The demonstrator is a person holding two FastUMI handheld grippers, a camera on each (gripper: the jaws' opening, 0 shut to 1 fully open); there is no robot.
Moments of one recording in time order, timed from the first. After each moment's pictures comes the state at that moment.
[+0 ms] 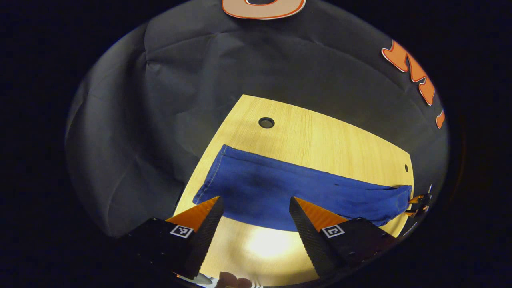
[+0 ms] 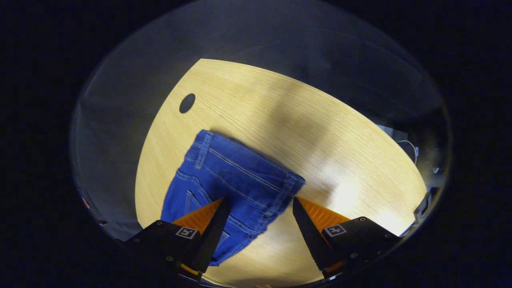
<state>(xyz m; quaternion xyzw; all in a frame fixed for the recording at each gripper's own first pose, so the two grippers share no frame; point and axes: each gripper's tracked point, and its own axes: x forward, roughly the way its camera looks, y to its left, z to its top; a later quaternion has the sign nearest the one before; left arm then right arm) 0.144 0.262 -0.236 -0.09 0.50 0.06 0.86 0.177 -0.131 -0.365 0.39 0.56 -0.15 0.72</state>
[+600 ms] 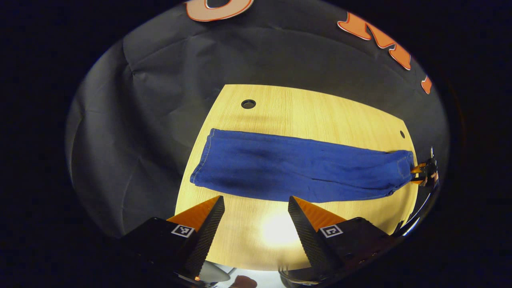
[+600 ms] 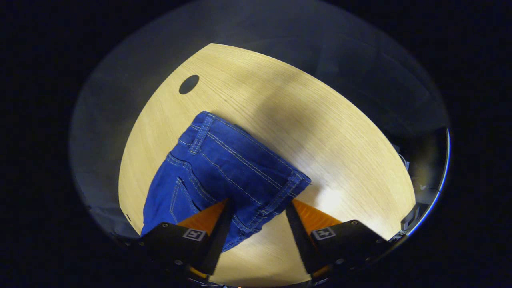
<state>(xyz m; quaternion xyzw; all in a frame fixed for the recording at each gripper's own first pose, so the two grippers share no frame) 0.094 0.241 -0.237 -0.03 0.53 0.04 0.85 0.192 -0.114 -0.372 0.36 0.58 -0.13 0.72</state>
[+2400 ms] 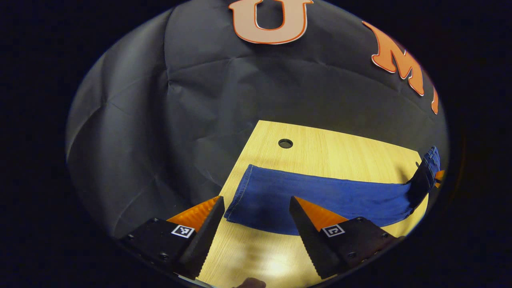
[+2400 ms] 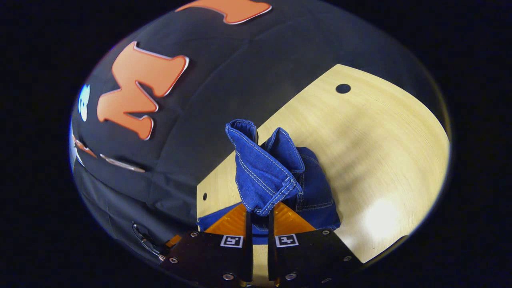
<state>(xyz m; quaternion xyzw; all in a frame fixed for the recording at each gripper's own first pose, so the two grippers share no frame) 0.141 0.365 -0.258 -0.03 0.39 0.09 0.92 0.175 0.131 -0.158 0.40 0.39 0.11 0.82</state>
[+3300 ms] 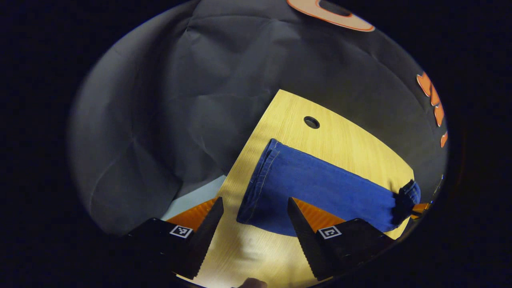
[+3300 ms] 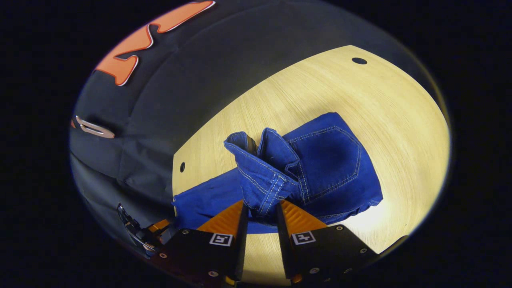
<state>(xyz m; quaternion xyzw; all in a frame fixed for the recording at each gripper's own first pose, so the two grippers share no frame) 0.149 0.435 -0.362 -0.18 0.47 0.08 0.86 0.152 0.243 -0.217 0.33 0.48 0.09 0.81</state>
